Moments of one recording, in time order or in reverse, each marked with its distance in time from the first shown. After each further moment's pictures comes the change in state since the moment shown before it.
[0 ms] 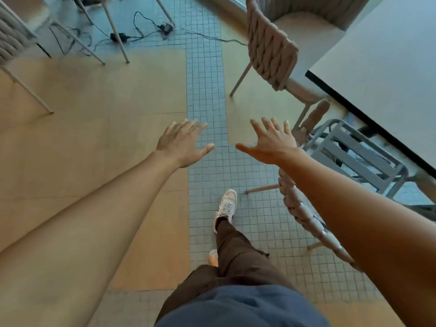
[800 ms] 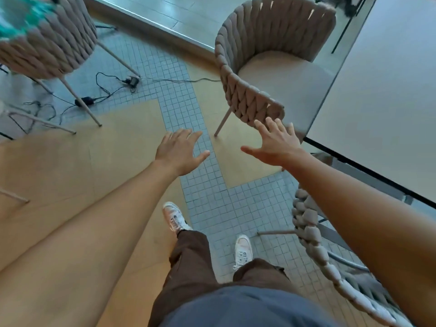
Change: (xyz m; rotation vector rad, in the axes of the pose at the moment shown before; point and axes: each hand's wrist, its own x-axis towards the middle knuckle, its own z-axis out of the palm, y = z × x) left_hand 0.272 -0.070 -0.116 0.093 0.018 0.216; right_hand 0.209 0.032 -0.128 0.071 0.070 0.256
